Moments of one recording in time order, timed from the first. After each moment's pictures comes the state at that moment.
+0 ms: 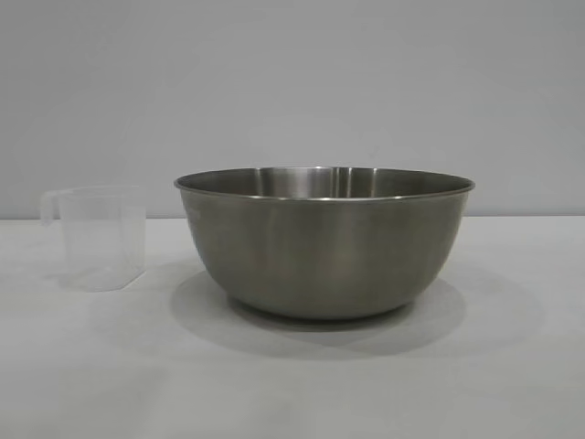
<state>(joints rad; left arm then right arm) -0.34 0.35 -0.65 -0.09 0.91 0.07 0.28 -0.02 -0.49 0.09 1.14 -0.04</state>
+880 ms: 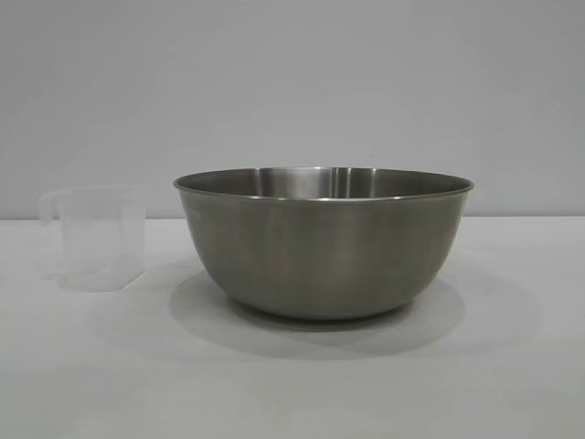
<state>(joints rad) -0.34 0.06 -0.53 0.01 1.14 0.03 0.28 -0.02 -0.49 0.09 1.14 -0.04</state>
